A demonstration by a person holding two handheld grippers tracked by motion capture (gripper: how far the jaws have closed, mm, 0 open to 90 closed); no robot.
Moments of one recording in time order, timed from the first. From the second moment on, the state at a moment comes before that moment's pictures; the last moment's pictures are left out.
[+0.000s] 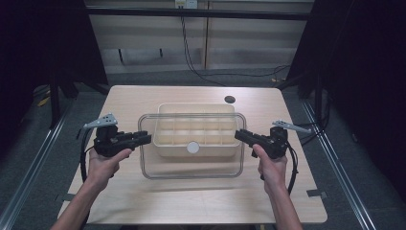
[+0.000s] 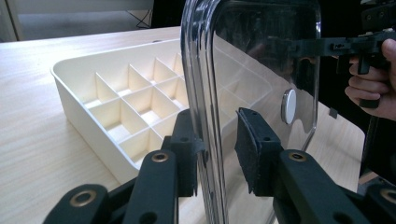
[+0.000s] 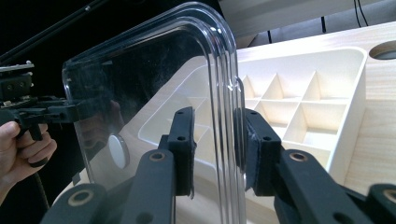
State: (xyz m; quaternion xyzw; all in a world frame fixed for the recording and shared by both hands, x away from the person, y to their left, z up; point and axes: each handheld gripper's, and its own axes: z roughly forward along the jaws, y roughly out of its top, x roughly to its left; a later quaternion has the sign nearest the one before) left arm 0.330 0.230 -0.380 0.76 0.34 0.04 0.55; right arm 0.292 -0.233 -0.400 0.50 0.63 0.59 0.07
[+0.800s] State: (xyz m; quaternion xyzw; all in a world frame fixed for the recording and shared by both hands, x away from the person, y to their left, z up) left arm 0.358 0.221 -0.351 0.75 0.34 0.07 0.56; right arm 0.321 -0.237 -0.370 0.50 0.63 0.59 0.09
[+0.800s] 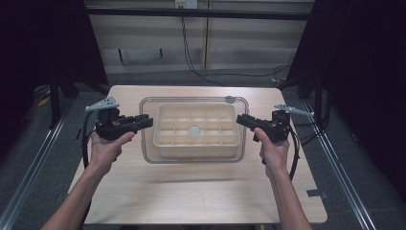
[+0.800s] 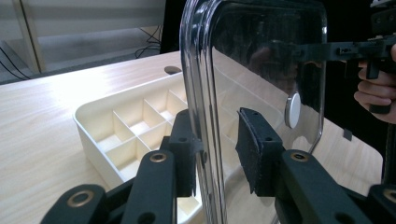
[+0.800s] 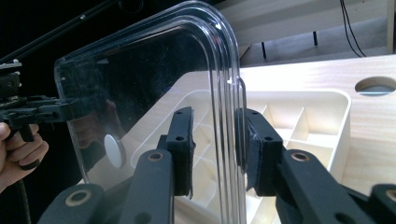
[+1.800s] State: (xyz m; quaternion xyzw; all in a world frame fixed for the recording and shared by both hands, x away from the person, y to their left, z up) left arm 0.405 0.206 -0.355 0.75 0.37 0.06 0.55; right arm 0.367 -0.247 -0.371 0.51 0.62 0.59 0.09
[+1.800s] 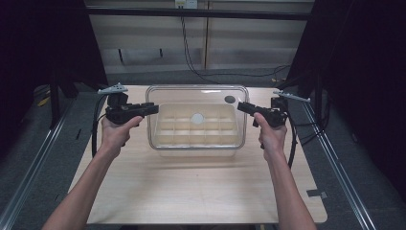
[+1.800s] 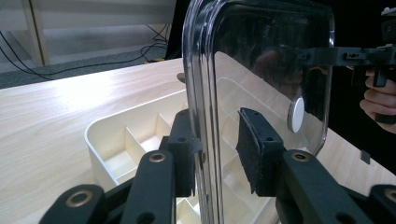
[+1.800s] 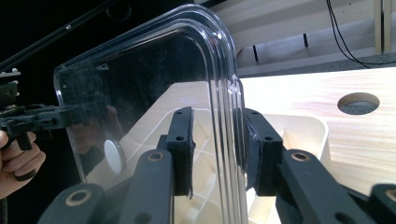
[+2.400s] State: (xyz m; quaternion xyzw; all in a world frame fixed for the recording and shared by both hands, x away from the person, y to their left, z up) left arm 0.423 0.203 -0.364 0.75 0.38 0.05 0.53; right arm 0.386 -0.248 -0.384 0.53 0.61 0.58 0.07
